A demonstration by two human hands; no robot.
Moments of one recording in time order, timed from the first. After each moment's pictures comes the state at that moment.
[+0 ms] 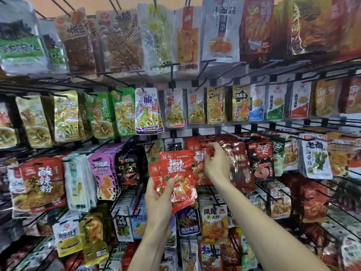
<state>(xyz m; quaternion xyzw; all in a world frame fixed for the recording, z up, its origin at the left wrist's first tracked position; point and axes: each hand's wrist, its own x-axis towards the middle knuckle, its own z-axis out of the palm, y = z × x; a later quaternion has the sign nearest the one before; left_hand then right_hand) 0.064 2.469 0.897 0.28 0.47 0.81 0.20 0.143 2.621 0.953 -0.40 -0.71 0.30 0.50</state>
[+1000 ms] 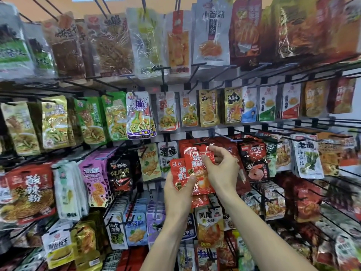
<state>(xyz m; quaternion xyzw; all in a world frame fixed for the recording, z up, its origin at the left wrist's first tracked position) 0.092 2.525 0.903 0.32 0.52 0.77 0.20 0.171 2.612 0.947 -0.34 -0.63 0.35 0.61</state>
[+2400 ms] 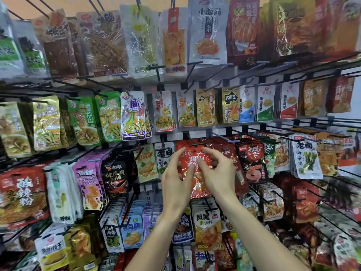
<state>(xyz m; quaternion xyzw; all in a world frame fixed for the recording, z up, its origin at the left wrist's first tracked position) 0.074 2.545 0.920 0.49 0.60 0.63 -0.06 0.177 2.613 0.944 -0.31 -0.67 0.34 0.58</state>
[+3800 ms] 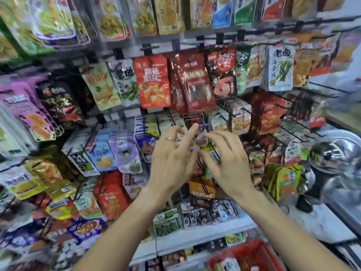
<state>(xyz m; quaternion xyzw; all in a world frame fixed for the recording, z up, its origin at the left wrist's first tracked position) 0.148 2.510 0.805 0.67 0.64 0.31 -0.22 0.313 2.576 0.787 -0.31 -0.82 0.07 0.47</state>
